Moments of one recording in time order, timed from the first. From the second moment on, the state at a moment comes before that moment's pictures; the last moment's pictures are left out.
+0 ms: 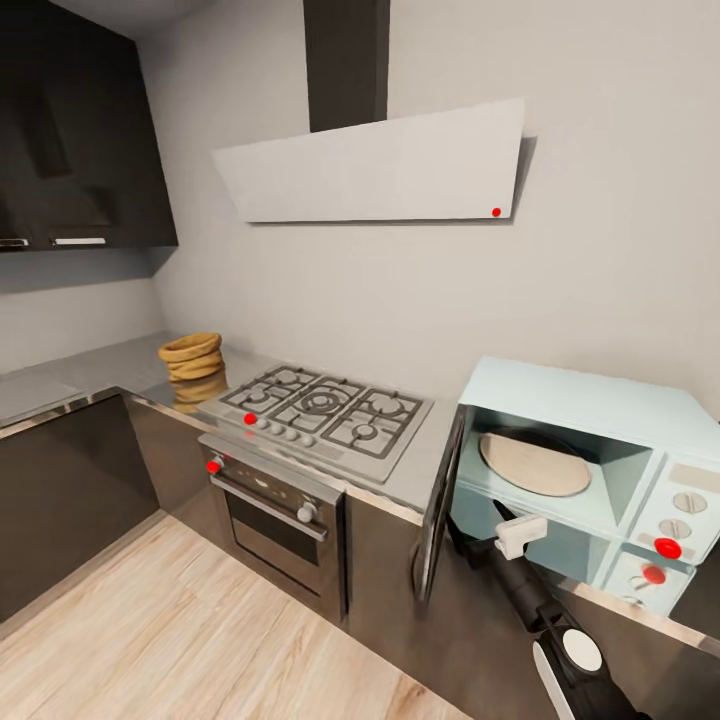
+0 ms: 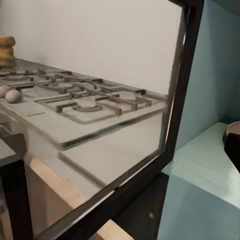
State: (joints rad) left arm 0.02 0.00 0.17 -0.03 0.01 -0.02 0.00; right arm -0.19 -0.06 -0.01 -1.26 0.00 -0.25 0.26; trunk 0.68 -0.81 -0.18
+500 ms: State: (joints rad) left arm 0.02 0.00 0.17 -0.03 0.01 -0.02 0.00; right arm -0.19 -0.06 -0.03 -1.26 -0.01 -0.25 0.26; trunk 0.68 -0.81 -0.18
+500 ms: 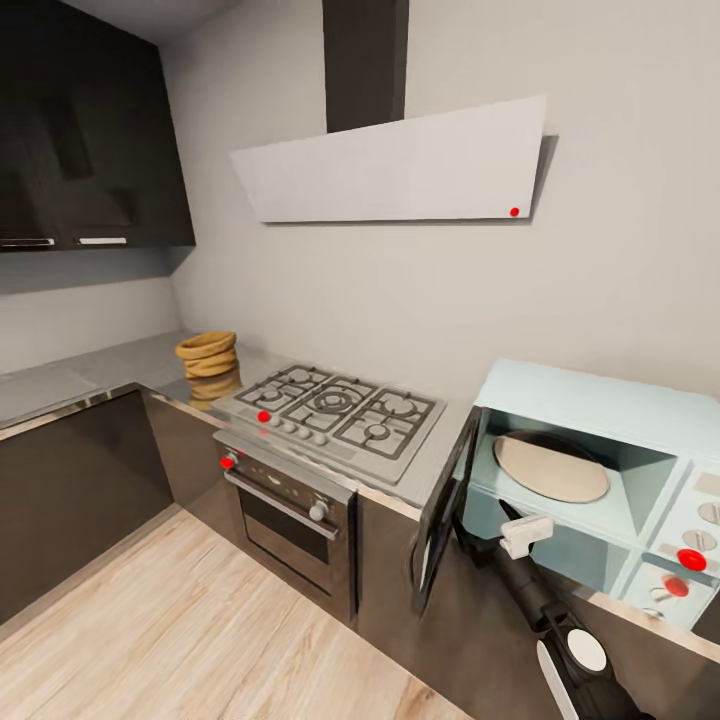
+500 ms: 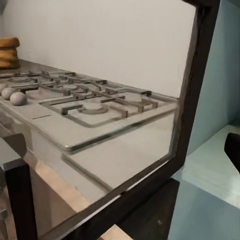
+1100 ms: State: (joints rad) left arm 0.02 0.00 0.17 -0.03 0.01 -0.02 0.00; right arm -0.19 -0.06 0.00 -1.26 0.00 -0.25 0.08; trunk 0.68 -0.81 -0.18
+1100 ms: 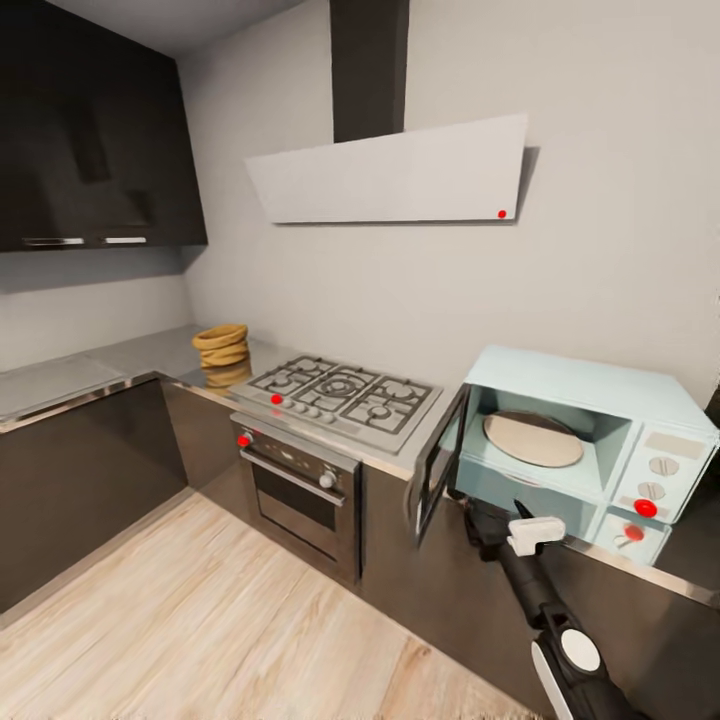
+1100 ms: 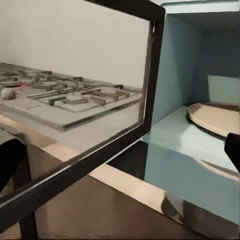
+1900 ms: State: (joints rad) left arm 0.02 0.00 0.17 -0.03 0.01 -0.02 0.00; right arm -0.19 -0.06 0.03 -0.04 0.00 -0.25 0.08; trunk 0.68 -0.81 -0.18
